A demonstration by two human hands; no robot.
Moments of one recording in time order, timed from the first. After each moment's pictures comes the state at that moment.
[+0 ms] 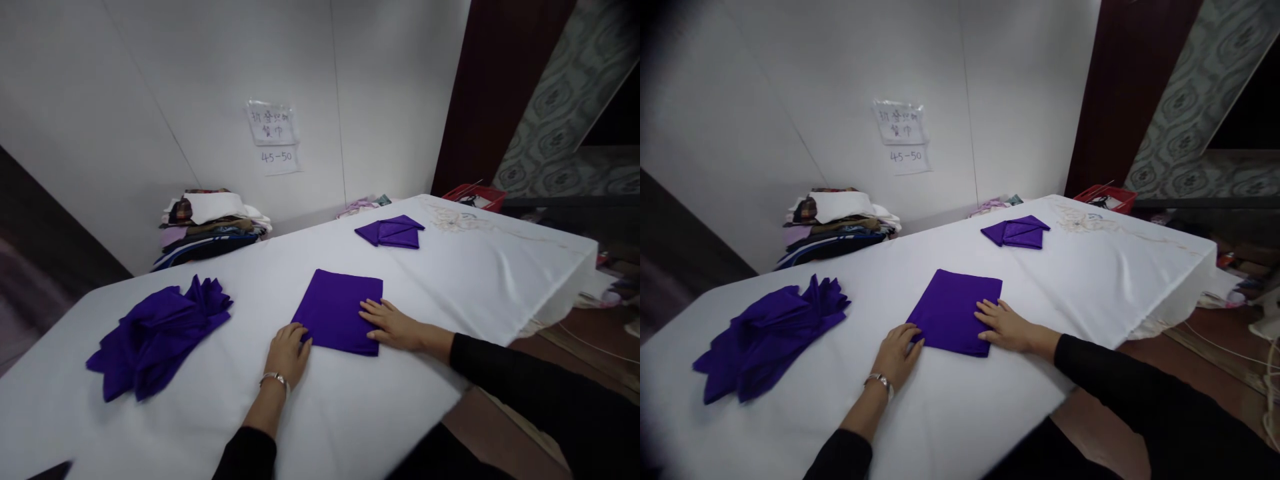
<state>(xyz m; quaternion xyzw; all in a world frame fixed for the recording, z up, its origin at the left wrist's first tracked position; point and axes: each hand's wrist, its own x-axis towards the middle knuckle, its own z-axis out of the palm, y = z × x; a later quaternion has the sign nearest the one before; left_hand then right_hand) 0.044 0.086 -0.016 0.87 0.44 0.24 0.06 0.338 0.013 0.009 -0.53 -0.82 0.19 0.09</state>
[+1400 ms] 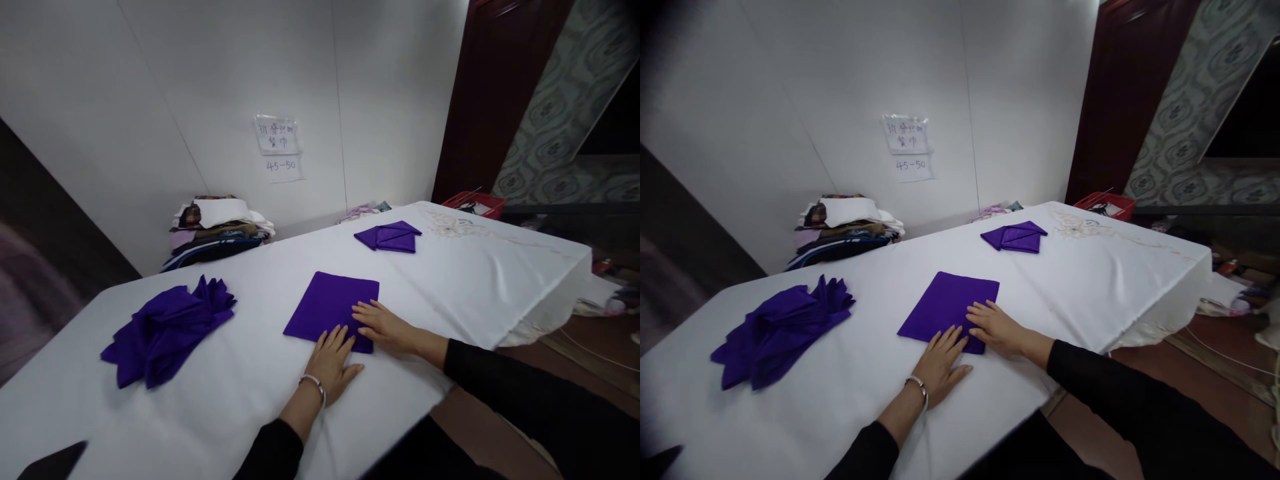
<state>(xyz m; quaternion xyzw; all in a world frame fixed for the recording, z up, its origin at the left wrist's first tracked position) 0.107 0.025 -0.009 0.95 0.29 0.08 0.08 0.320 0.001 0.023 -0.51 -0.83 0.14 0.16</state>
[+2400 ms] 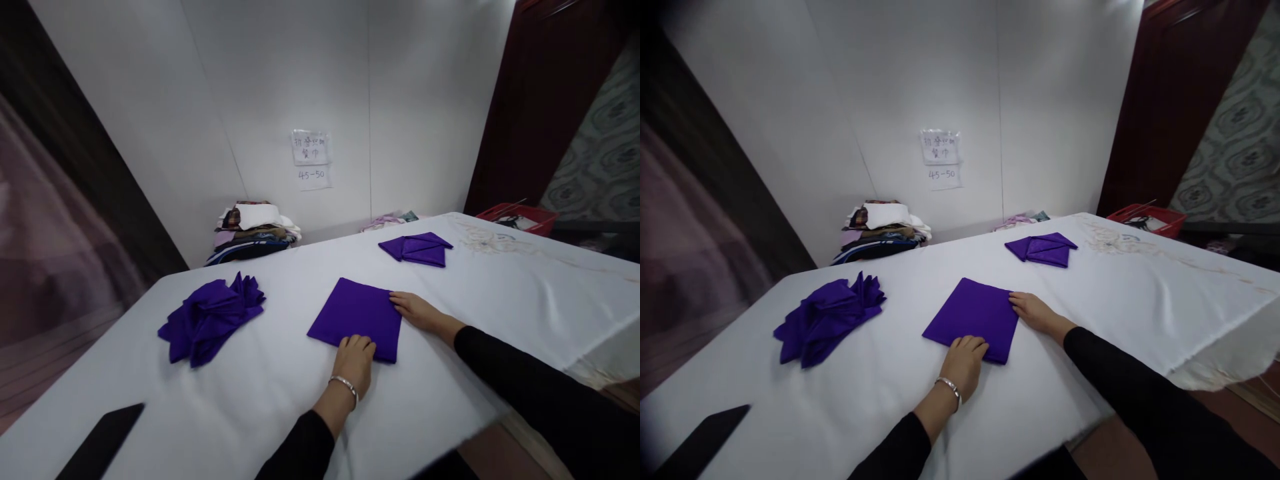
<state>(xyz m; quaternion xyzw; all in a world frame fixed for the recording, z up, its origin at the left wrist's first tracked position) 0.127 0.022 0.001 0.92 0.35 0.13 0.05 0.393 0.077 -0.018 -0.55 -0.82 0.03 0.17</state>
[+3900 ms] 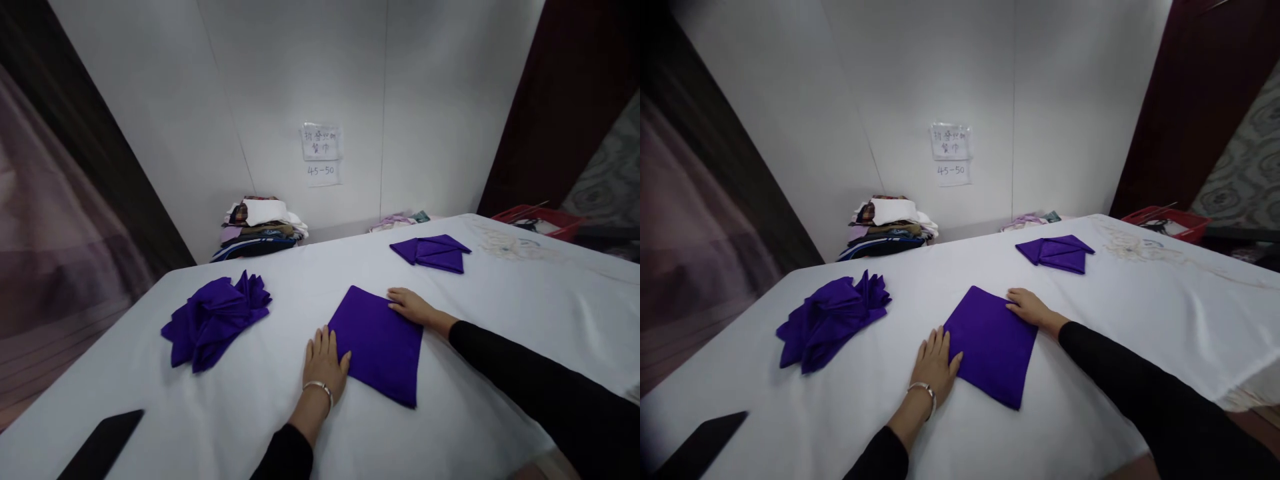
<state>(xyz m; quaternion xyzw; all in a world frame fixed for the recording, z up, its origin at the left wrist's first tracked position) 0.075 0.058 -0.007 0.80 0.60 0.00 0.04 0.369 0.129 -0.010 -0.57 -0.81 0.06 0.12</state>
